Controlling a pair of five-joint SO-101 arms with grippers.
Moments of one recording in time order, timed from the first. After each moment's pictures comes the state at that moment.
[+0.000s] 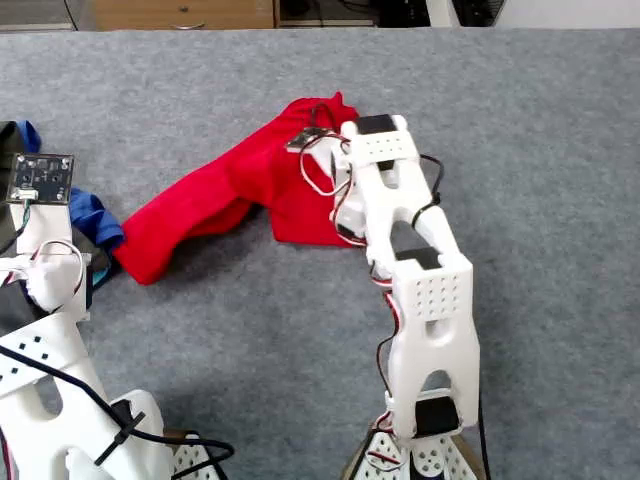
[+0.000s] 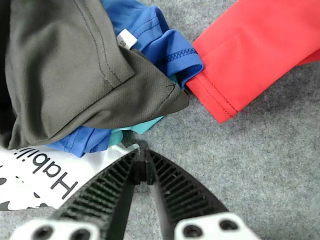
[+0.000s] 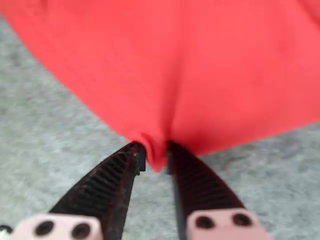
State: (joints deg) left arm -31.0 -51.5 38.8 79.4 -36.4; right arm -13.1 45.5 -26.2 89.9 33.5
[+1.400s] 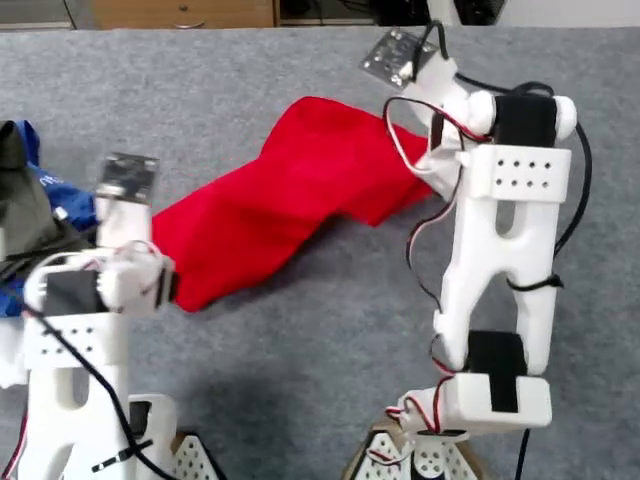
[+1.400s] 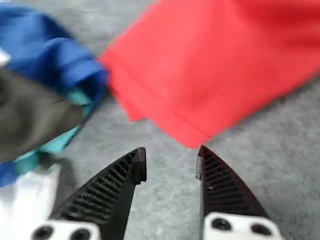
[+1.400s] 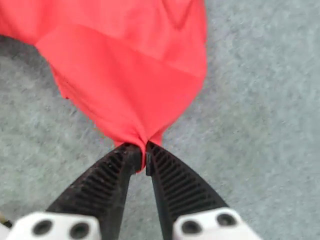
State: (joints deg) left arm -6.2 -51.3 46.5 77.4 -23.3; right arm -0.5 0.0 -24.2 101.0 43.1
